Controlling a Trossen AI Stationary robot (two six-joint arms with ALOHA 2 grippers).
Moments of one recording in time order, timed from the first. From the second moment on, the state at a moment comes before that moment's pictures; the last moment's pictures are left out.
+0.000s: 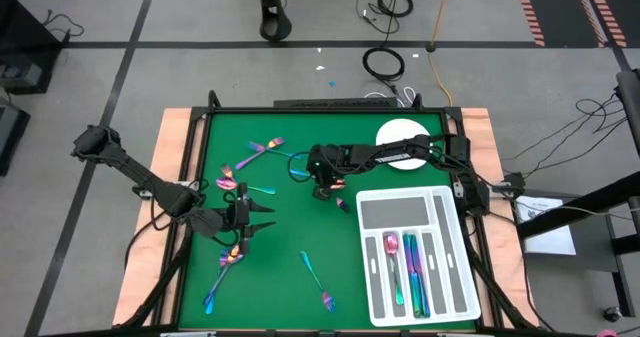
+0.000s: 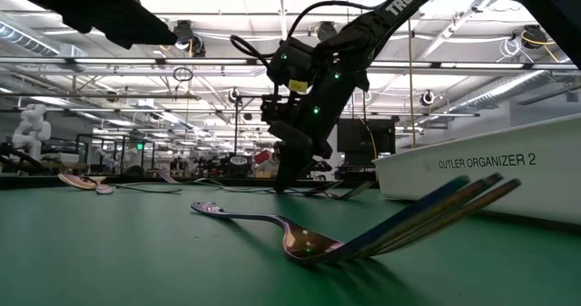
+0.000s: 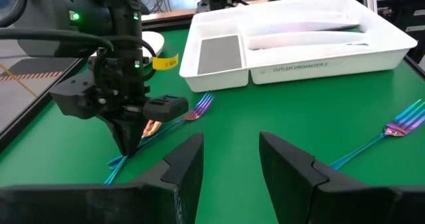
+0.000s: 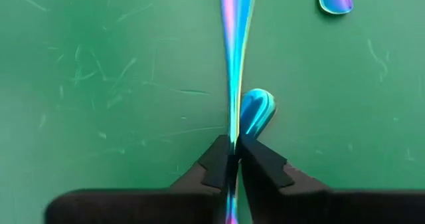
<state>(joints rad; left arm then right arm) -0.57 1.01 0.48 0.08 -0.62 -0.13 -0.20 2.11 1.39 -0.31 0.02 0.10</state>
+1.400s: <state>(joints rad) -0.57 1.01 0.48 0.08 -0.62 -0.13 -0.06 1.63 1.40 -0.70 0.11 0.06</state>
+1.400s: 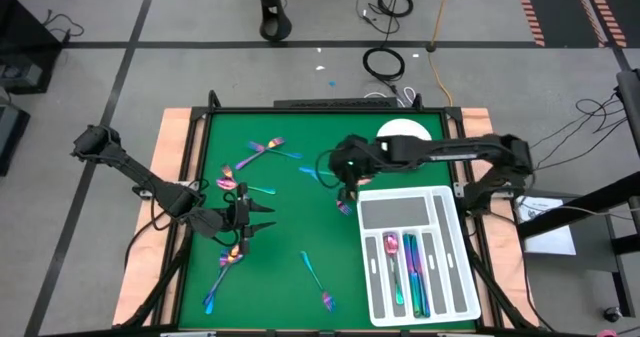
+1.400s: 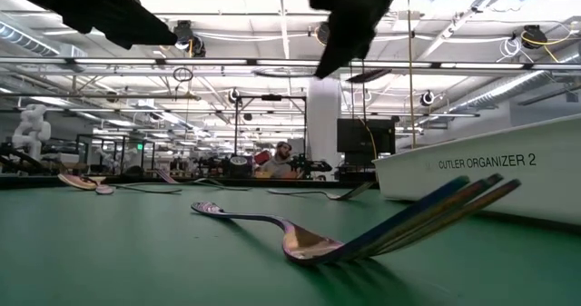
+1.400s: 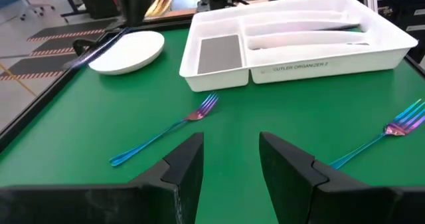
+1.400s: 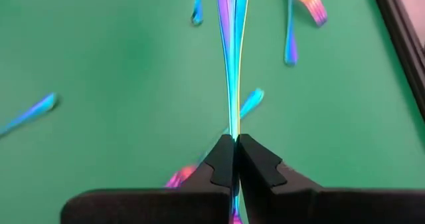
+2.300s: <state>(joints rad) -0.57 1.01 0.48 0.10 -0.62 -0.16 0.21 1.51 1.40 -0.99 -0.02 -0.36</state>
